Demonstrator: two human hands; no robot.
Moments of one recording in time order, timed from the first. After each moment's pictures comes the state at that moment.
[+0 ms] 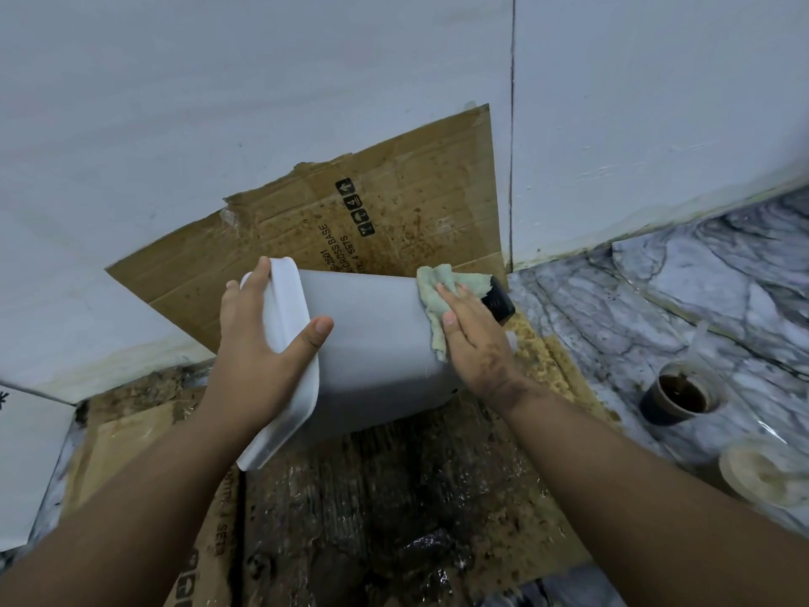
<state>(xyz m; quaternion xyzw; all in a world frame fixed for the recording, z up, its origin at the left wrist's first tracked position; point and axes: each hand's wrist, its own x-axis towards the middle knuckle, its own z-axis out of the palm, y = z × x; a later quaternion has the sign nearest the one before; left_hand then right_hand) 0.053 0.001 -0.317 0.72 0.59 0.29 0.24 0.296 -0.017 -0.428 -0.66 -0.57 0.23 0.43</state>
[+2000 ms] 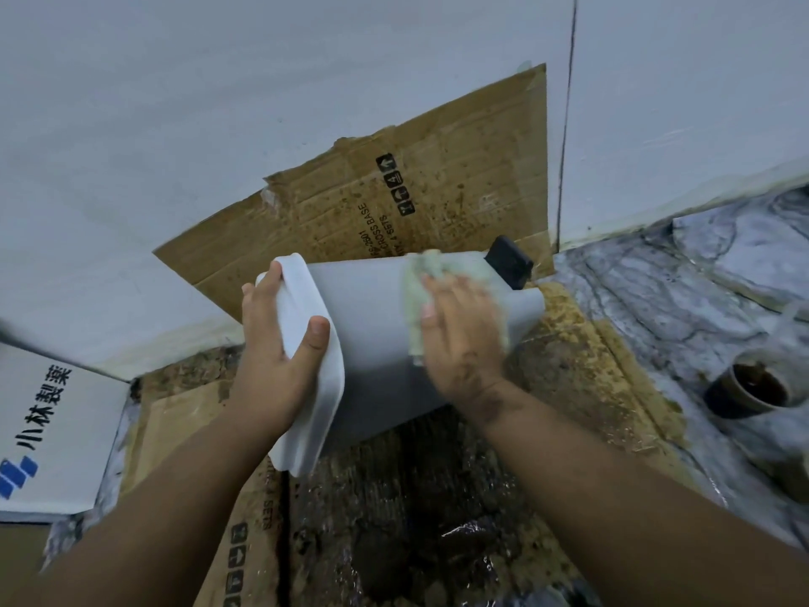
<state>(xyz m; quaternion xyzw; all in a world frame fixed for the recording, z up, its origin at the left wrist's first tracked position) 0.006 0.007 -0.343 0.72 0.58 0.30 0.24 0.212 -0.001 -0.425 -0.66 -0.61 0.10 0.43</state>
